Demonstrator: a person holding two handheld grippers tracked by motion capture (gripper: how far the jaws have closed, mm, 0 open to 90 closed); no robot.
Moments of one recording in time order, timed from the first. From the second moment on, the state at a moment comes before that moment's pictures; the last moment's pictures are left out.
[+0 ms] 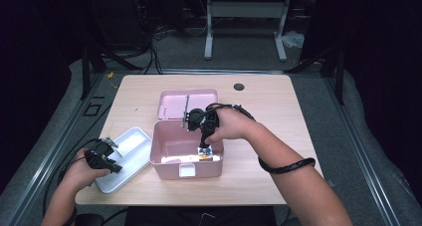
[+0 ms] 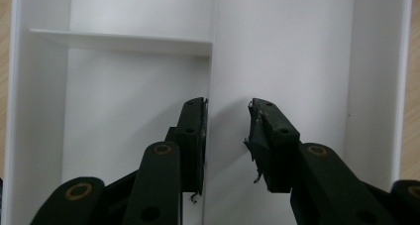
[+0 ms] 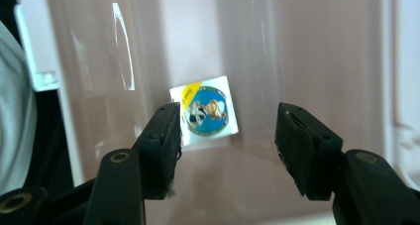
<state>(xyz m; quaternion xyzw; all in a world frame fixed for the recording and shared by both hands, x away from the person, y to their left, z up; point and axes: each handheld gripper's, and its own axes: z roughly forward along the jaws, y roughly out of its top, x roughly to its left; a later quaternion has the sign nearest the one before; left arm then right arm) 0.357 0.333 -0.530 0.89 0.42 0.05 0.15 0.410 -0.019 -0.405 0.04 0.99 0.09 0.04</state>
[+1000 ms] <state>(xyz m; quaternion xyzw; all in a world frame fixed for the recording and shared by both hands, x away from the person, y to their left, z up) 0.368 0.320 -0.527 0.90 0.42 0.05 0.10 0.410 -0.140 -0.423 0.22 0.96 0.15 0.06</state>
